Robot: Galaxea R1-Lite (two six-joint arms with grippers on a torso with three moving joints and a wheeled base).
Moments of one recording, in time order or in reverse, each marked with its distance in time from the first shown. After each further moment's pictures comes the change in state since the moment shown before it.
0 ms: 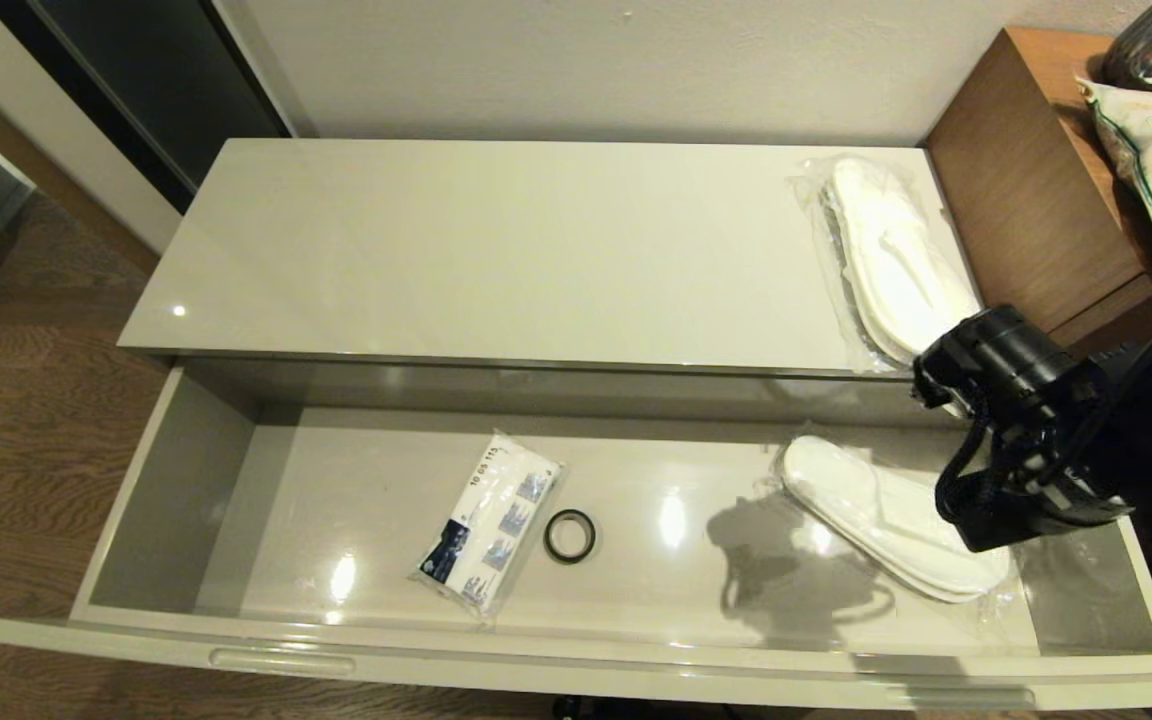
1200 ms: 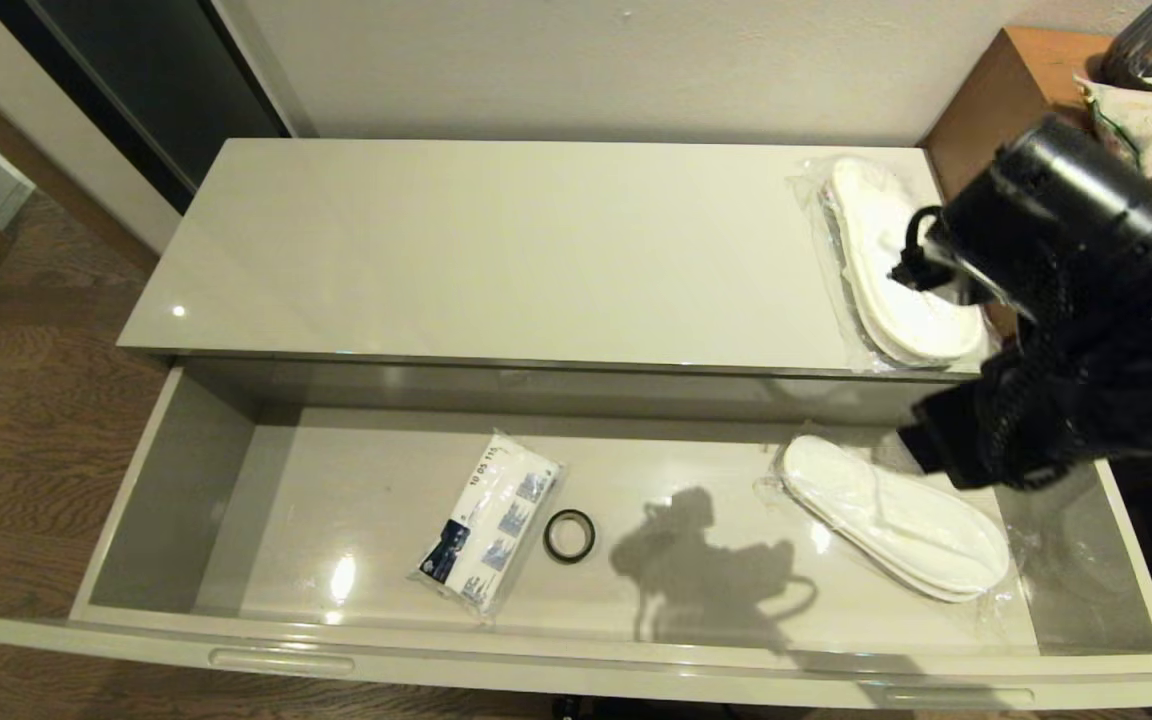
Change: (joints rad) left arm 0.000 0.000 0.000 0.000 0.000 0.000; right arm 0.350 -0.072 -0.453 0.496 -0.031 0.238
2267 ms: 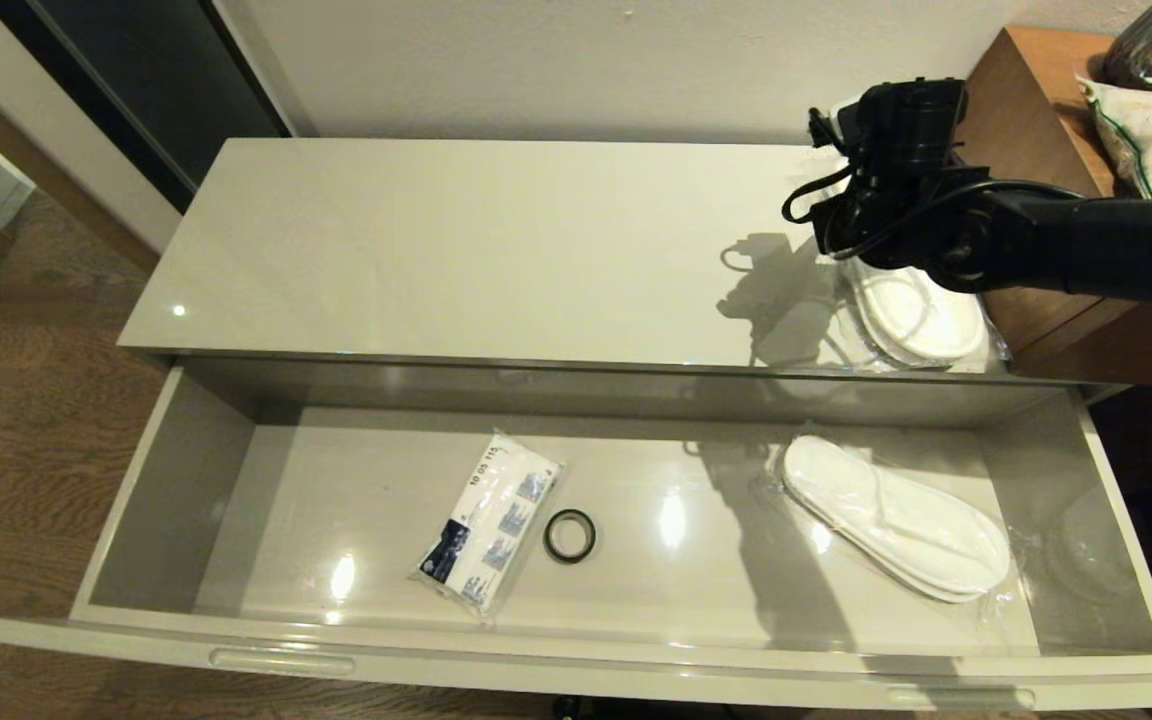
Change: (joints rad) left arm 0.000 0.000 0.000 0.000 0.000 -0.001; right arm -0.407 0.536 -0.409 -1.149 -0.112 -0.720
